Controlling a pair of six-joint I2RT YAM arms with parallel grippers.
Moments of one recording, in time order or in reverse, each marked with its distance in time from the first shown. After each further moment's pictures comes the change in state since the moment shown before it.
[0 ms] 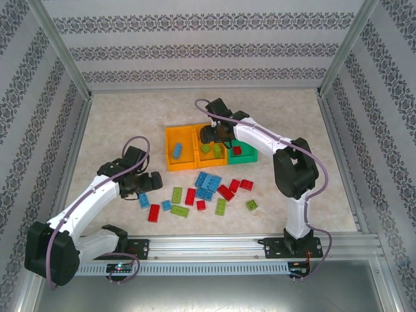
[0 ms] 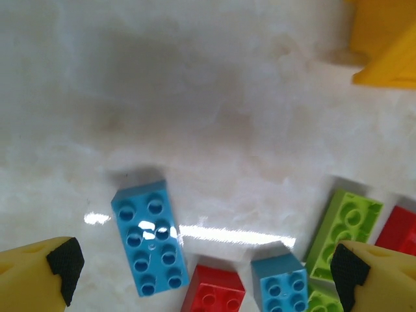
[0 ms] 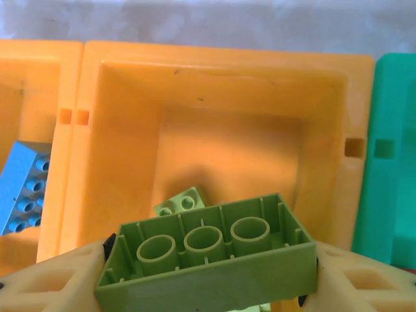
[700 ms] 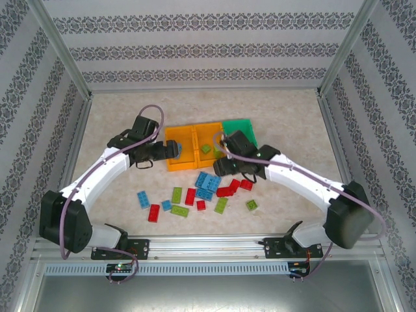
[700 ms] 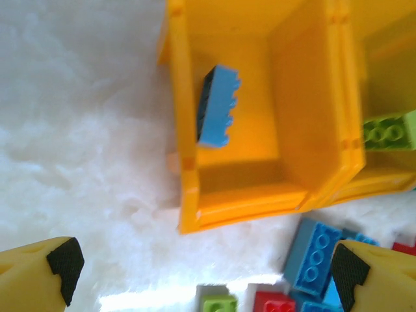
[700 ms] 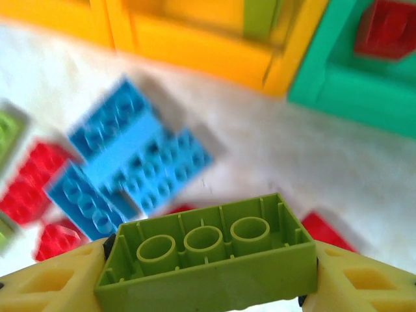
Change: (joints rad) left arm -0.009 0.260 0.327 0.185 0.074 0.148; right arm 0.127 -0.572 -0.534 0.023 0.007 -0.024
